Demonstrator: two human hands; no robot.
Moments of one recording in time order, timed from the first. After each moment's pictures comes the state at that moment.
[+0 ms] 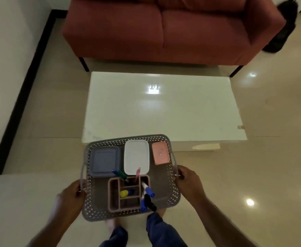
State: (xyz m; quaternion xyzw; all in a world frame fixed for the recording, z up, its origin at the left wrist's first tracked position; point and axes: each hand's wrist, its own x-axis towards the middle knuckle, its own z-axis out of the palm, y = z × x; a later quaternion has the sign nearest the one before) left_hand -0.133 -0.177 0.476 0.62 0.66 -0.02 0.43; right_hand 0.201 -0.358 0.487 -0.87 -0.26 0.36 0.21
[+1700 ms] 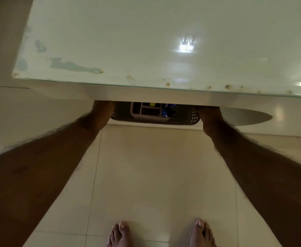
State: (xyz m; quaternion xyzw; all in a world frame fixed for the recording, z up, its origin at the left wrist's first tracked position) left_hand -0.212 -0.298 -0.257 0.49 0.83 0.00 0.27; right_hand 0.260 -0.108 -0.100 -0.78 -0.01 0.39 0.49
